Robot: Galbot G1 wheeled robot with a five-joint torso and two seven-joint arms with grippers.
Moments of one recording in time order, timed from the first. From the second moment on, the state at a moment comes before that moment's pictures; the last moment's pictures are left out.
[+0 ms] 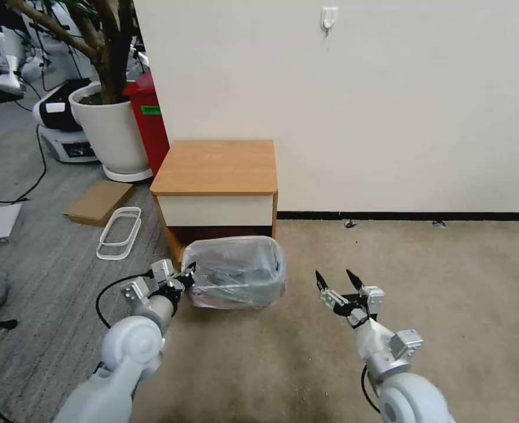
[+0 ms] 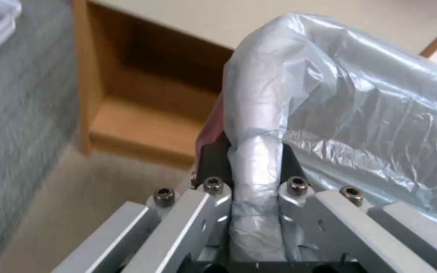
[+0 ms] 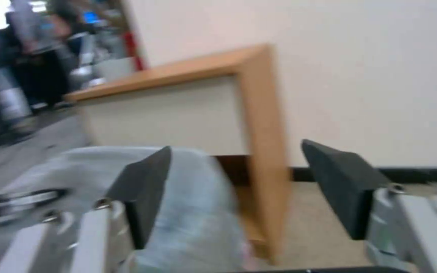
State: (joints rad) left arm 1.31 -1.15 -0.35 -1.95 -0.80 0.30 -0.31; right arm -1.57 1.16 0.31 2.16 0.40 -0.01 -0.01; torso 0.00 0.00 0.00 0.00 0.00
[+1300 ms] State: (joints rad) left arm 1.50 -1.21 -0.31 -2.02 -0.14 0.09 -0.04; right arm -1.16 1.08 -0.01 2.03 0.12 -0.65 -0.26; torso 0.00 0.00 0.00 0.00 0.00
